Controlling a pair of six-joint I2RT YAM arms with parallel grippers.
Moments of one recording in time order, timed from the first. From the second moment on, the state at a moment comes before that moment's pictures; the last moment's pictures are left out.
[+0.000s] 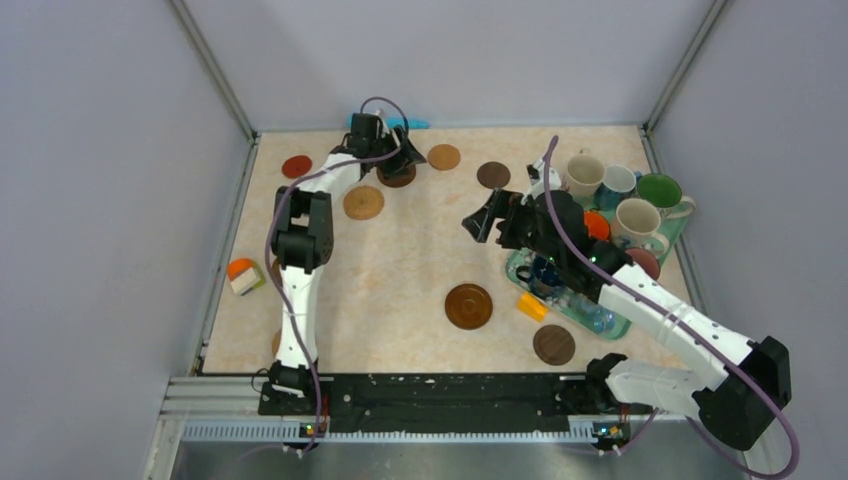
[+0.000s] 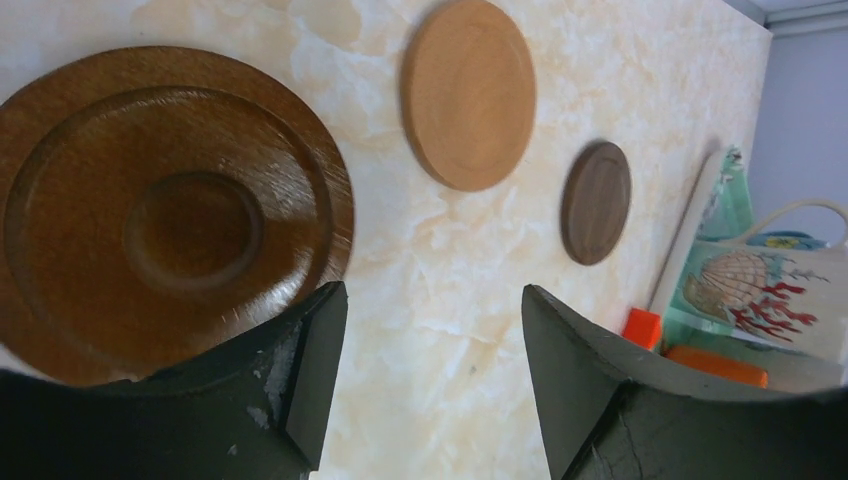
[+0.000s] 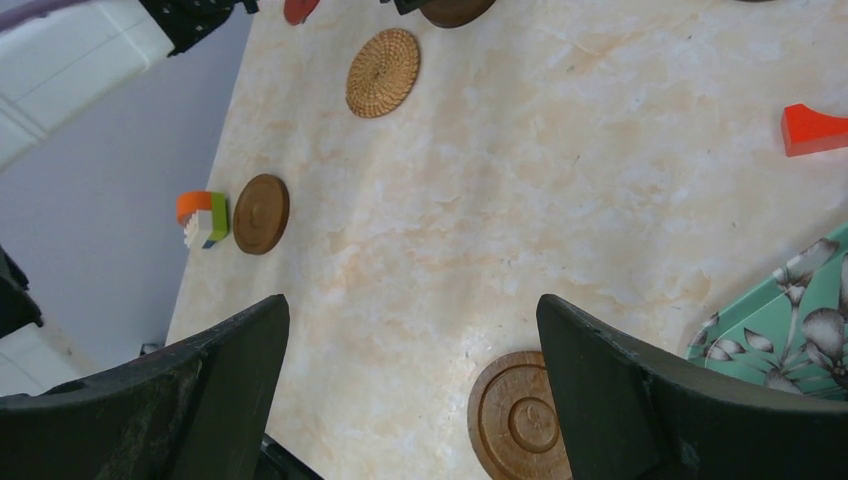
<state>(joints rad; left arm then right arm) -0.21 2.39 1.93 -0.18 0.42 -0.69 0.67 1.08 0.90 -0.18 0.06 0.67</state>
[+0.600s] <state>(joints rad) -0.28 1.44 1.36 -0.48 0.27 -0.45 0.63 1.29 1.00 -0.09 0.14 0.53</state>
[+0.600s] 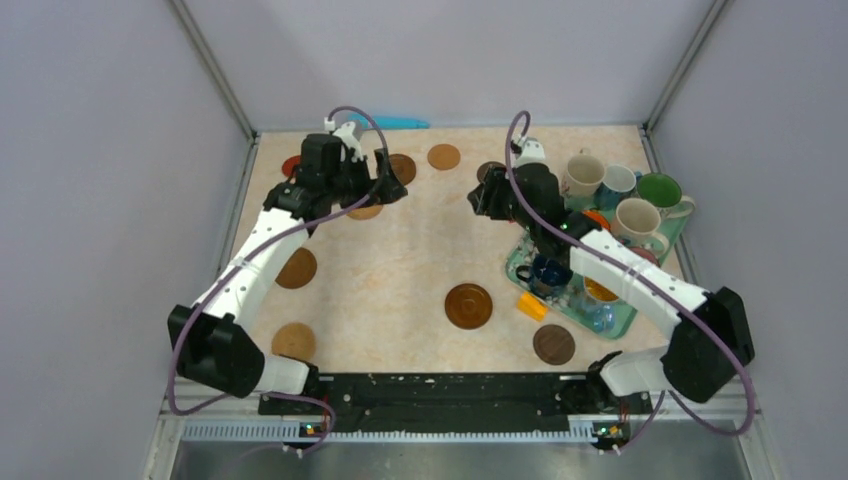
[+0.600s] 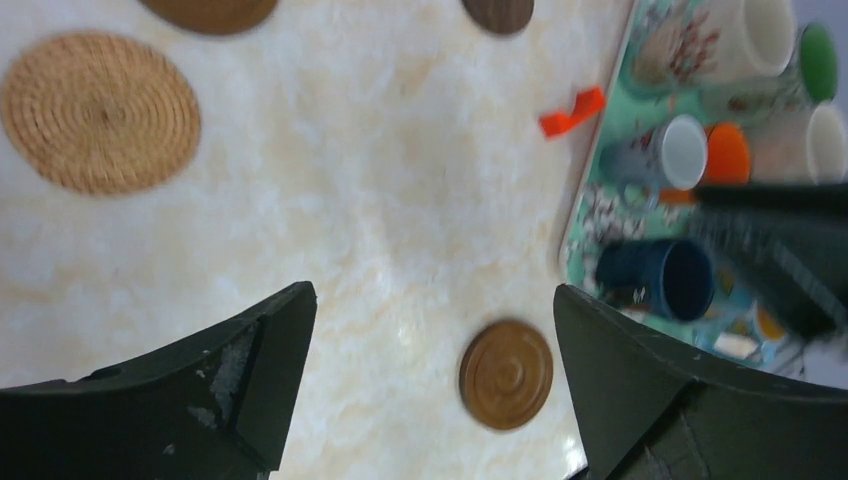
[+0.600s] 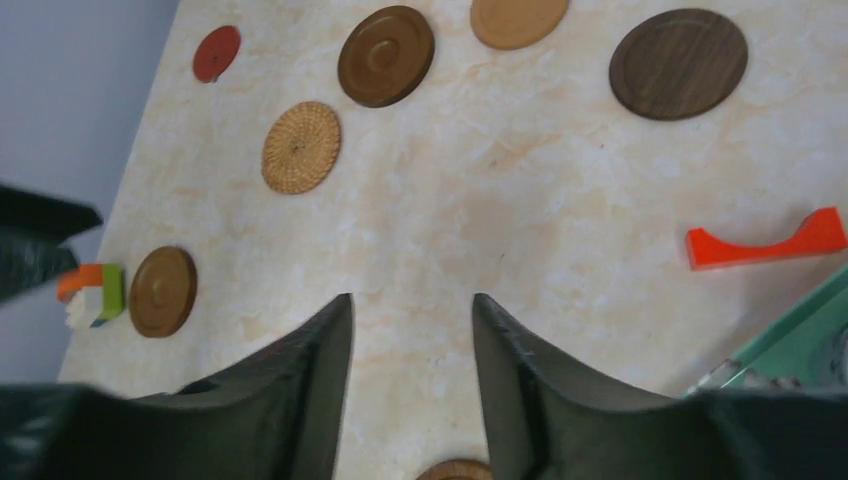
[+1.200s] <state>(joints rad) -0.40 0.95 0.94 -0.51 -0.26 -0.27 0.38 2.10 1.63 -0.03 -0.06 0.51</state>
